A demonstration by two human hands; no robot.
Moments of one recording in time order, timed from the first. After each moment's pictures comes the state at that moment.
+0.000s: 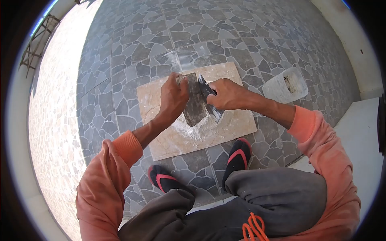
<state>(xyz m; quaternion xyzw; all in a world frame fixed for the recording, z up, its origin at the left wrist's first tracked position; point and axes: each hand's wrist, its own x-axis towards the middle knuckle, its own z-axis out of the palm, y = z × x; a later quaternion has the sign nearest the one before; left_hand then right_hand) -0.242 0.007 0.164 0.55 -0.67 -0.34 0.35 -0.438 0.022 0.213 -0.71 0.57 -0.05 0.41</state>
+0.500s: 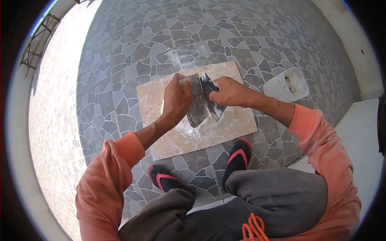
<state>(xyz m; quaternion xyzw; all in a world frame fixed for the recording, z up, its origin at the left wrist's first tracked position) -0.248 0.013 0.161 0.55 -0.67 -0.35 0.36 -0.444 0.018 0.200 -0.68 0.58 -0.08 0.44</state>
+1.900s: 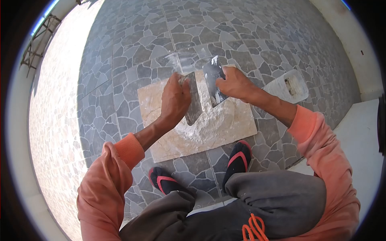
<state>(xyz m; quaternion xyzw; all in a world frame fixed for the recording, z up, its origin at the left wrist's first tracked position) -0.245 0.007 0.165 0.55 -0.71 -0.29 0.34 -0.455 0.000 0.198 -0.64 0.64 -0.19 0.40</state>
